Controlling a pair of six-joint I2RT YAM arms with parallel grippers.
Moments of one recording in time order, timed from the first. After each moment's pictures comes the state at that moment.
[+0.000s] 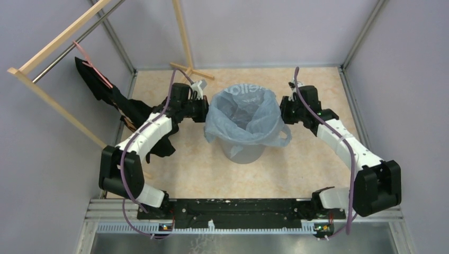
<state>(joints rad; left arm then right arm) -0.32 1.48 1.11 -0.32 0.54 -0.37 0.30 1.31 1.00 -0.39 -0.21 0.40</state>
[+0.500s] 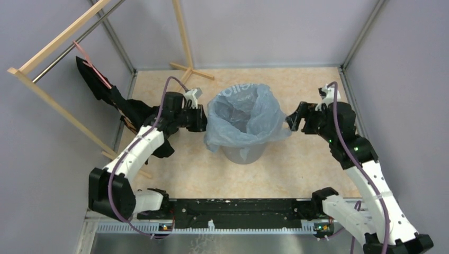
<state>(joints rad) -0.32 1.31 0.99 -0.40 0.52 -0.30 0.30 0.84 1.00 -0.63 -0.04 0.35</state>
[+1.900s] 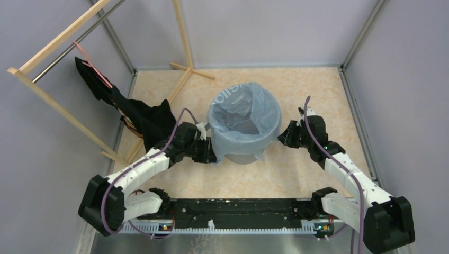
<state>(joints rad) -0.52 1.10 0.63 -0.36 0.39 -0.45 0.30 0.95 0.58 -0.24 -0.16 0.49</state>
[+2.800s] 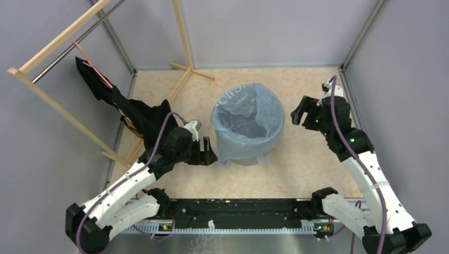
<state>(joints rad) -0.65 0.90 0.66 -0.51 0.15 -0.58 0.30 0.88 0.97 -0.62 0.11 0.44</state>
